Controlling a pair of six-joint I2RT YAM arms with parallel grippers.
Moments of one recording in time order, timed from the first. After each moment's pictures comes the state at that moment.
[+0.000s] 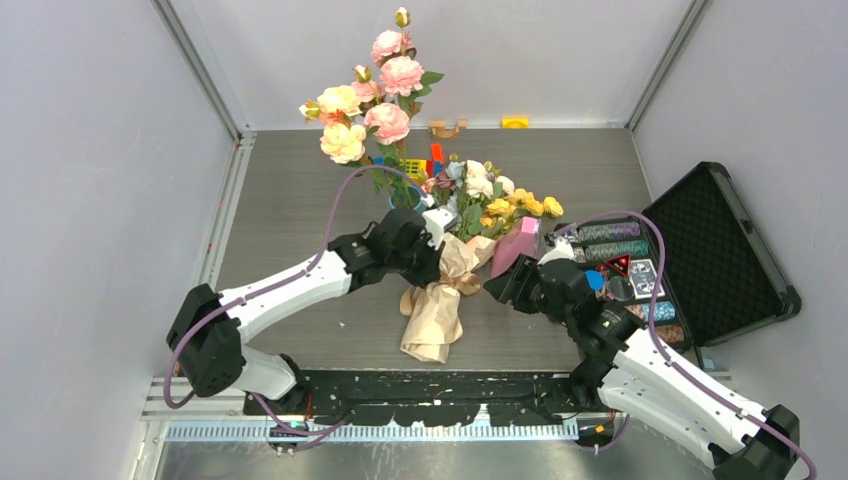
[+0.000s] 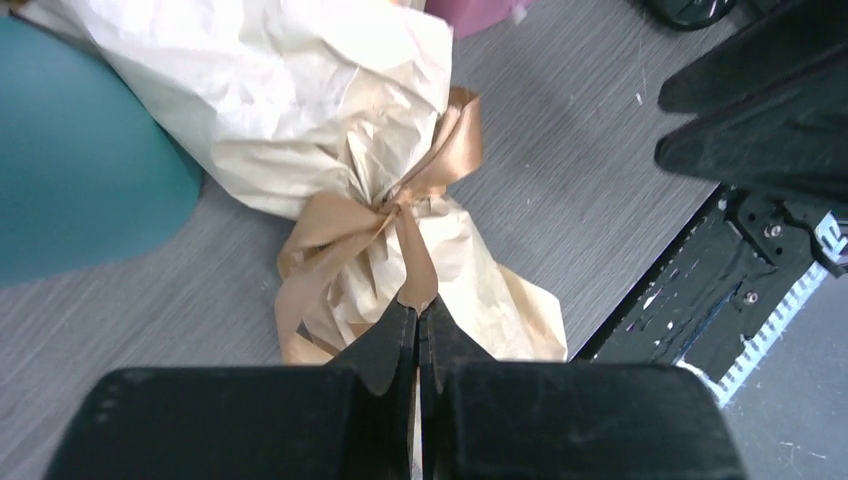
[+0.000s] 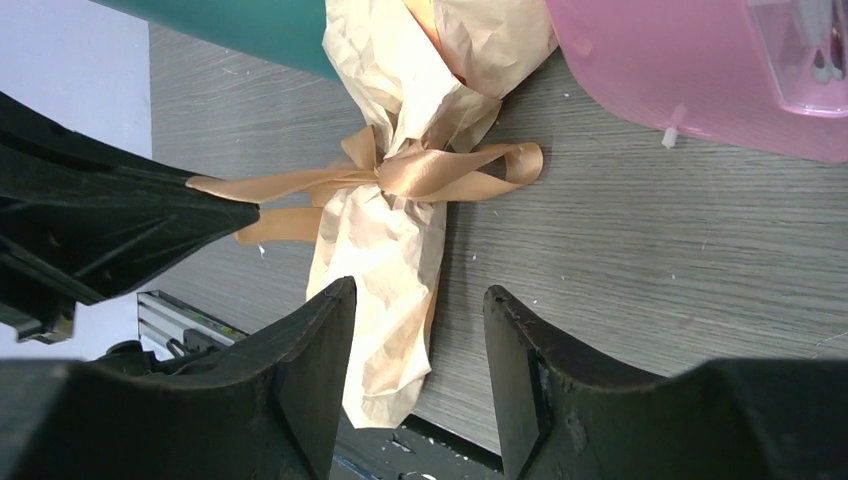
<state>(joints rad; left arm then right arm) -0.86 1.38 0.99 -0.35 0.14 -0.20 0.71 0.66 0.49 -0.38 0.10 0.92</state>
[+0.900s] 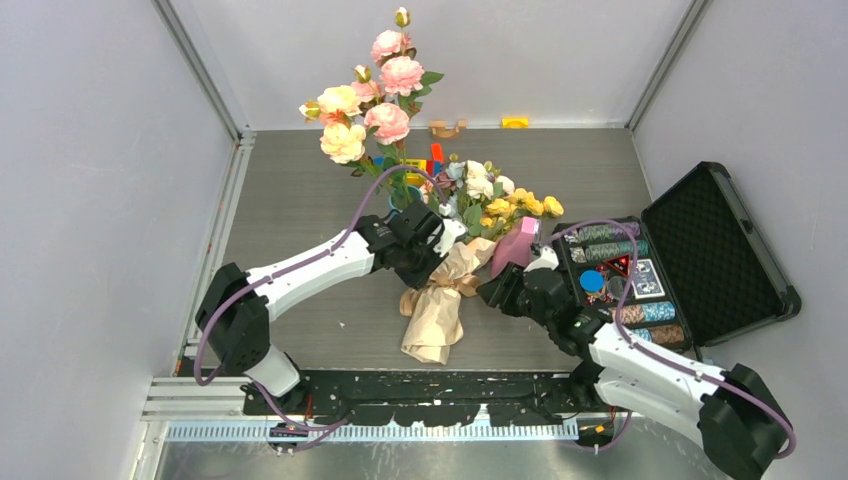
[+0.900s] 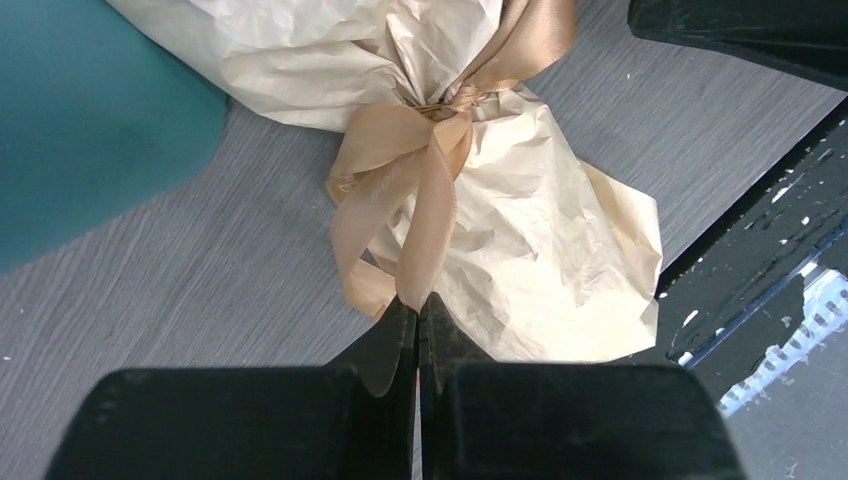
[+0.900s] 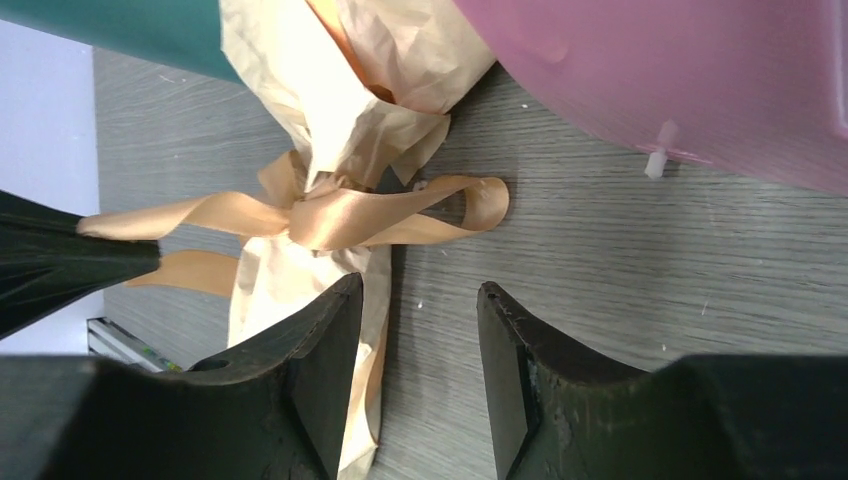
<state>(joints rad) -0.86 1.57 1.24 -0.74 0.11 0.00 0.71 0.83 0.28 0.02 0.13 0.92</state>
